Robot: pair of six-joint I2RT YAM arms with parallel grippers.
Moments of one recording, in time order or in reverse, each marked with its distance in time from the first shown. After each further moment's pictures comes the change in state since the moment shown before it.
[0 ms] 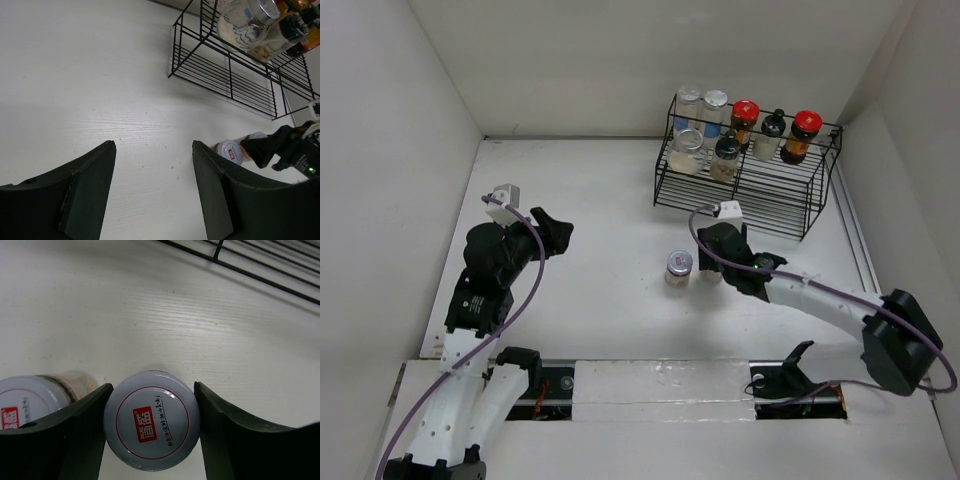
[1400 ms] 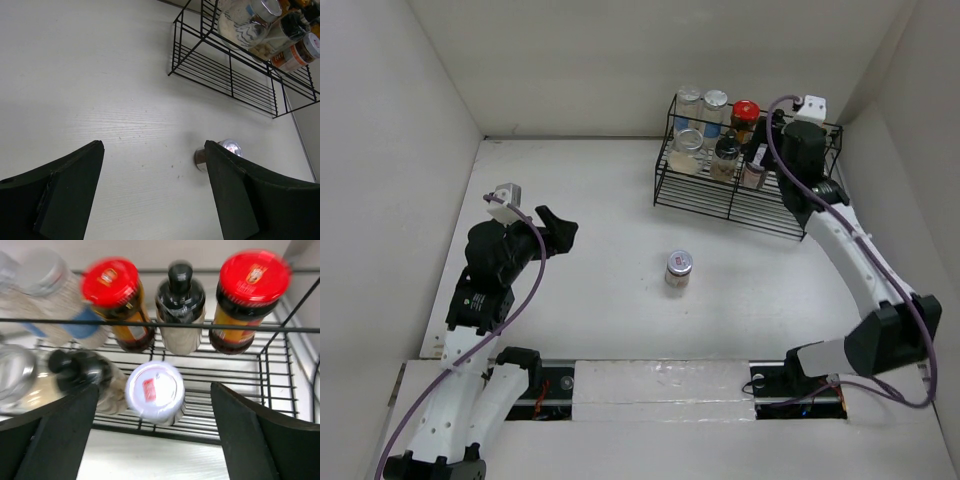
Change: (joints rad) left arm 0.000 0.013 0.000 0.003 0.007 0.000; right arm -0.503 0.108 0.604 -0.032 -0.187 -0.177
